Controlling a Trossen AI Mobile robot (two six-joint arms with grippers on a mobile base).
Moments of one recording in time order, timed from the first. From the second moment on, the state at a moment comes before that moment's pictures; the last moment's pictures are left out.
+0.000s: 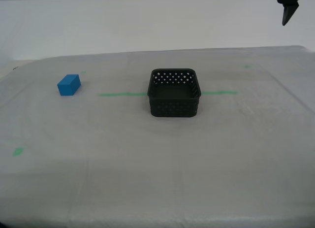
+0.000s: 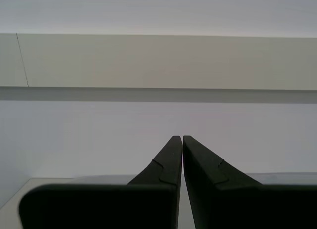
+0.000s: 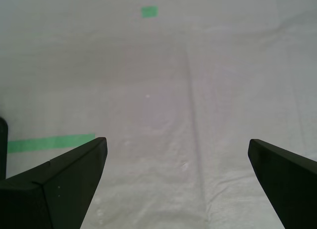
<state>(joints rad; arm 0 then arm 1) 0.00 1.65 1.34 -0.73 0.05 0.09 0.00 1.05 0.52 0.61 -0.01 0.00</state>
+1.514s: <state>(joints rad) -0.03 1.65 1.29 -0.67 0.05 0.07 0.00 1.05 0.53 0.62 -0.01 -0.01</state>
